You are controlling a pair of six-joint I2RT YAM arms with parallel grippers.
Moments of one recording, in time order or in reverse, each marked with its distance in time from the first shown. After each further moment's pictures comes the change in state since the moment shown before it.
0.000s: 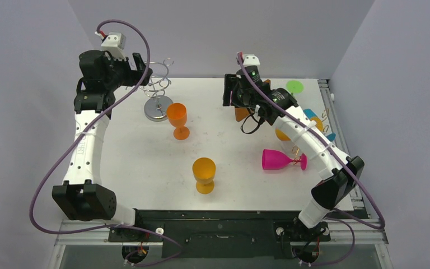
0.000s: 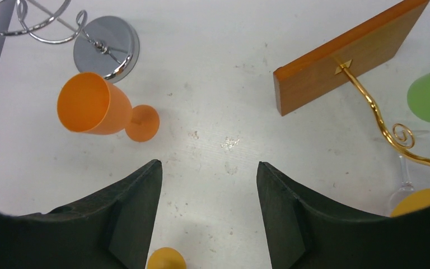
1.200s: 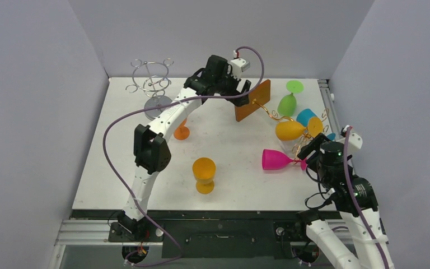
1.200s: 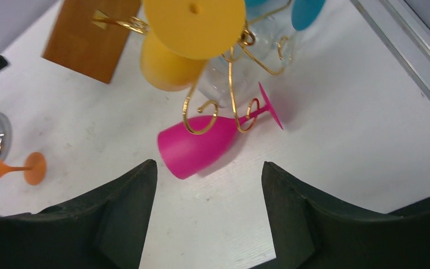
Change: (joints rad) left arm -0.636 0.803 0.688 -0.240 0.029 0.095; right arm -0.372 -1.006 -0.772 -0.260 0.142 0.295
